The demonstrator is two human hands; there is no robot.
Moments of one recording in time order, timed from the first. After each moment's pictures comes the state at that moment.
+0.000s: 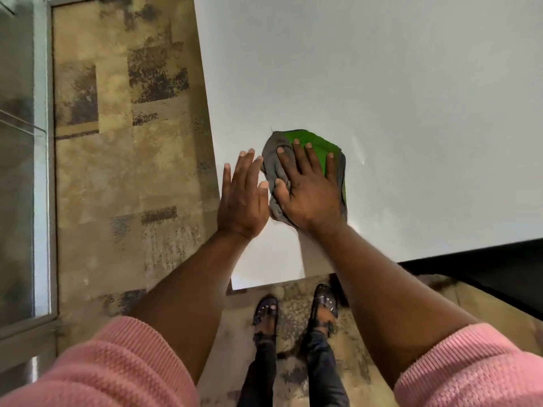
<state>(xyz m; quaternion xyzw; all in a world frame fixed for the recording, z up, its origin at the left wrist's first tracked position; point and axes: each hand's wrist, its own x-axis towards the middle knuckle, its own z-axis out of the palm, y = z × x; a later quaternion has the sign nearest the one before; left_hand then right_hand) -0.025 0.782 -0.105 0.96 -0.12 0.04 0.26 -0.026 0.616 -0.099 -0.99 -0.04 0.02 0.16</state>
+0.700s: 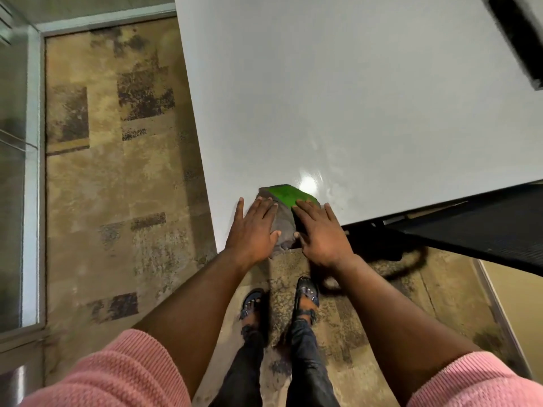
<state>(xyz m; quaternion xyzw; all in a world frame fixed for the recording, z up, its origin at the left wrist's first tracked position) -0.131 0.750 -0.048 0.95 -0.24 -0.18 0.05 -0.176 0.552 -0.051 -0.96 -0.07 0.15 0.21</state>
